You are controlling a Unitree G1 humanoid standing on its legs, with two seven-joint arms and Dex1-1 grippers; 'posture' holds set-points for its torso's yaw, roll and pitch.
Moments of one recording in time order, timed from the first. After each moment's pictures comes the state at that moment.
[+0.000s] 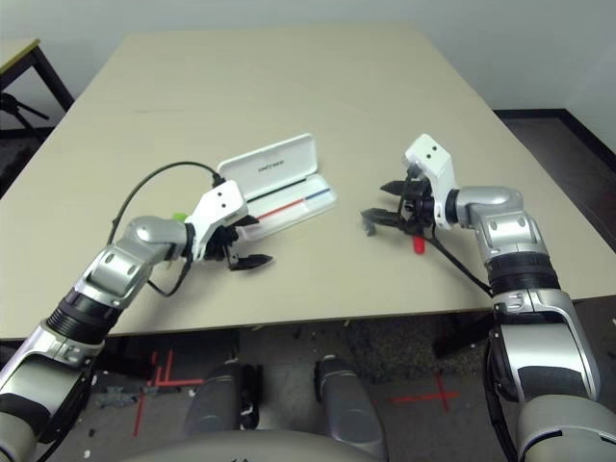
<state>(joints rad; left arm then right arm) -0.50 0.53 -0.37 -0.01 -0.11 0.55 -0.91 -0.66 -0.63 0.03 0.56 0.12 0.32 1.13</state>
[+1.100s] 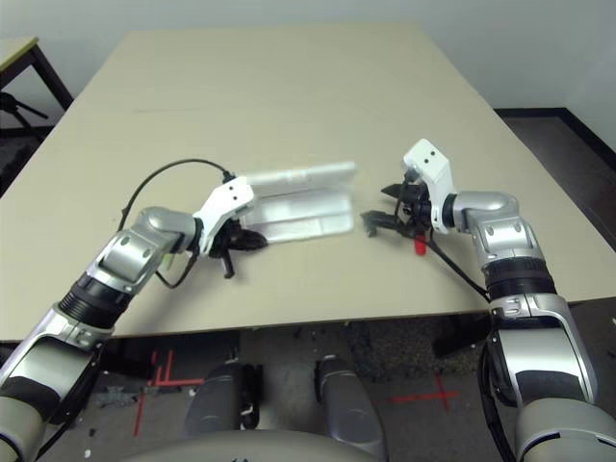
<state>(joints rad) -0.60 0.50 -0.39 0.04 -0.12 0.78 -0.96 -0.63 -0.62 0.03 0.53 0.12 0.32 1.10</state>
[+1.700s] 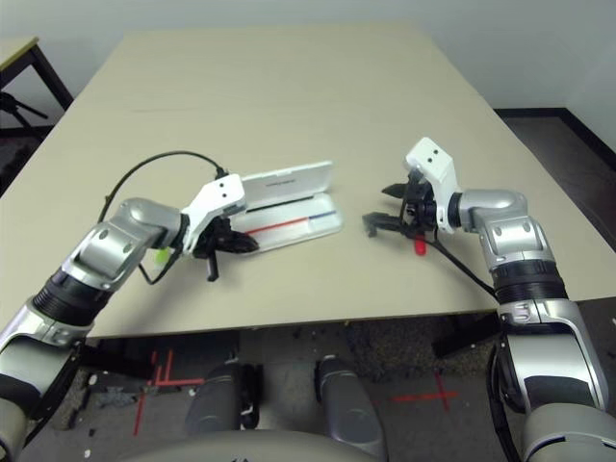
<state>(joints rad) -0.57 0.72 -0.42 -0.12 -0.12 0.66 -1.12 -0.61 -0.65 0.04 0.45 0.13 0.36 1.13</state>
